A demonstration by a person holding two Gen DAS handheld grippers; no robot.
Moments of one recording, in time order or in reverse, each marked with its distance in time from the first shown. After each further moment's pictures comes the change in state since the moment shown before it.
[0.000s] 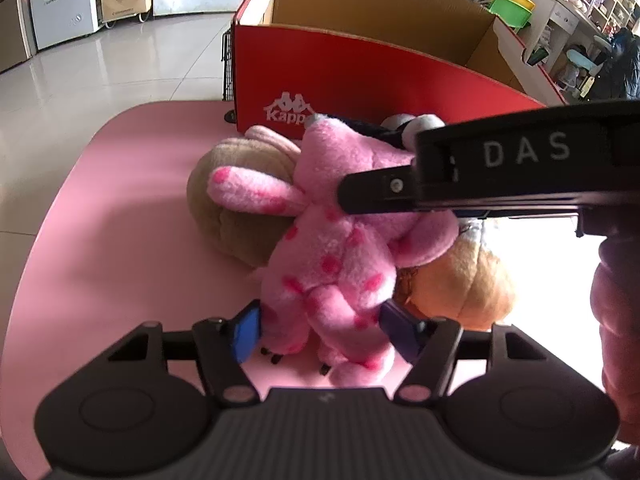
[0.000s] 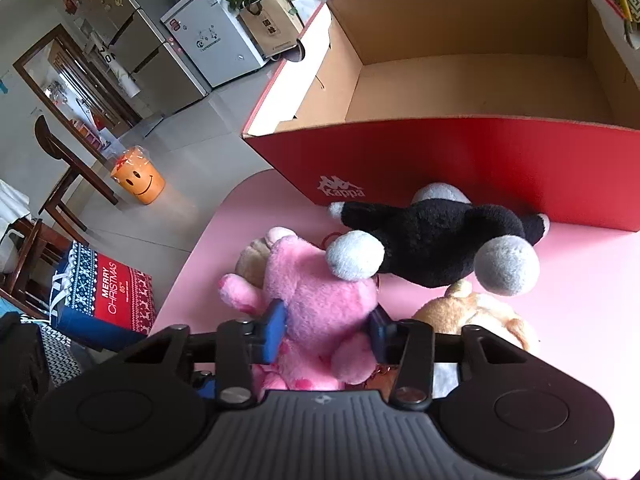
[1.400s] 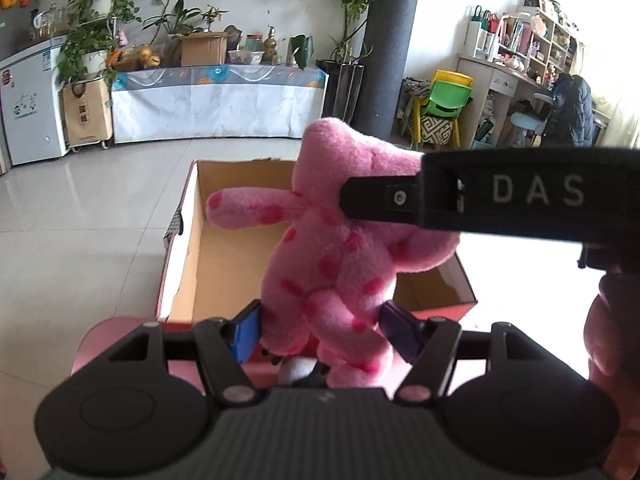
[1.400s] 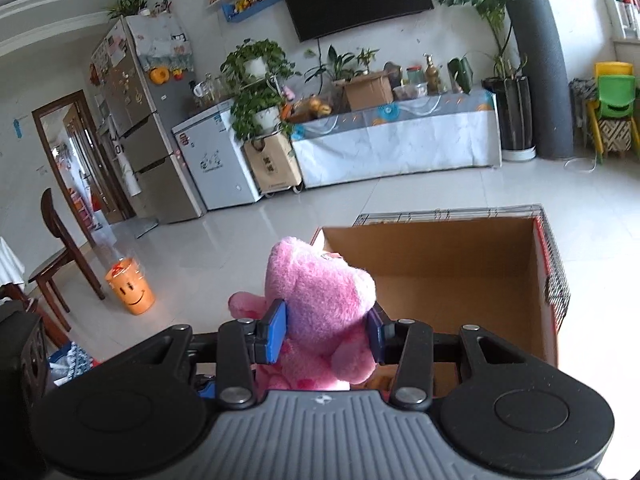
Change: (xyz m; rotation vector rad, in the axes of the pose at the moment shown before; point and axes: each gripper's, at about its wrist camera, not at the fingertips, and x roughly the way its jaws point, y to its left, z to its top) left arm -0.059 -0.072 0.132 0.131 -0.307 -0.069; right arm -0.136 0.027 0.076 -0.106 -0.415 -0.089
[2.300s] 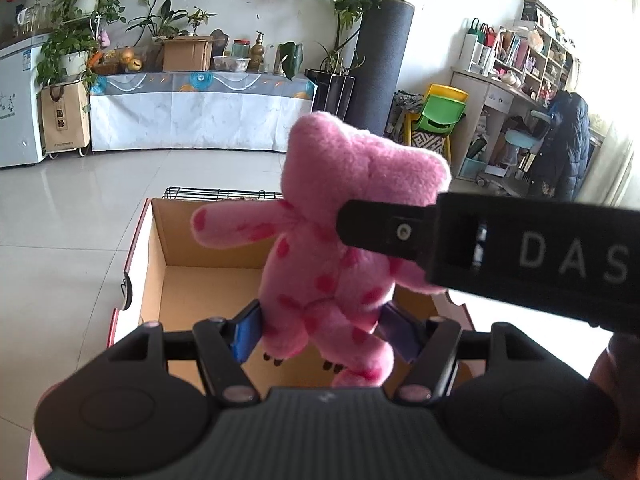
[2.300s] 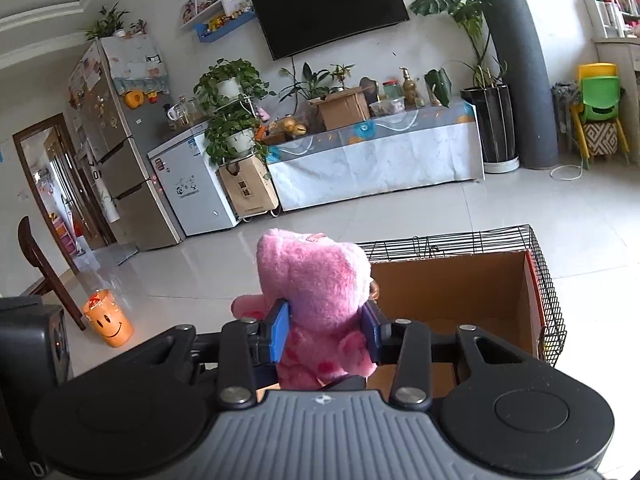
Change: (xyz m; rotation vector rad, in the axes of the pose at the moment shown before) left arm 0.080 0.008 0.044 -0.028 -0.023 -0.049; right arm 0.051 -0.039 0.029 0.054 -0.048 -0.042
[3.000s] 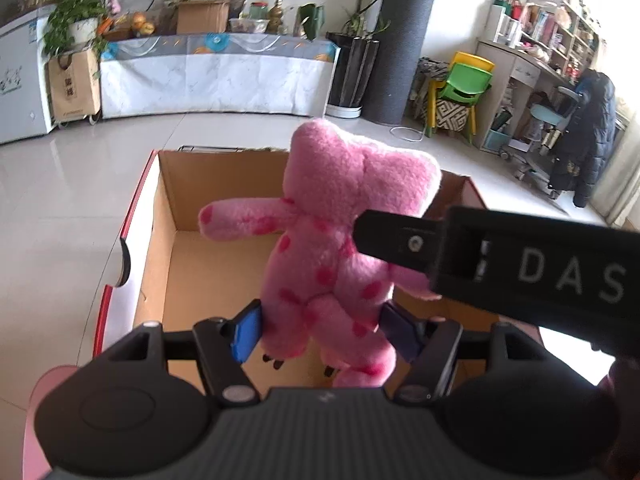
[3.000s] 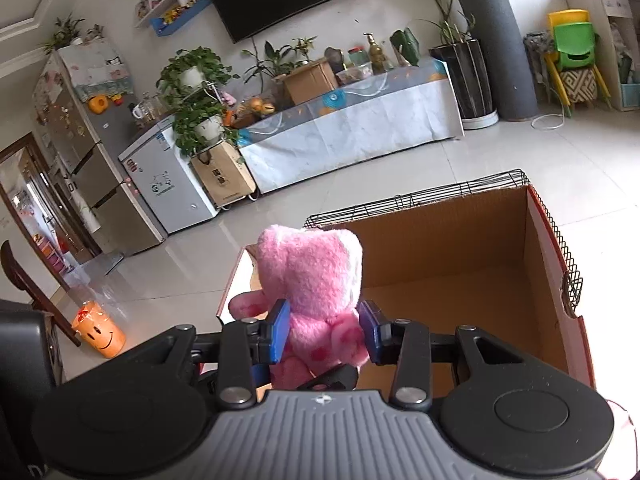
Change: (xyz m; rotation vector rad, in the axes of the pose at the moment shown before) left arm 0.045 0.025 -0.005 -0.034 0.108 0.053; right arm 0.058 -0.028 -0.014 0.131 0.066 -0.048
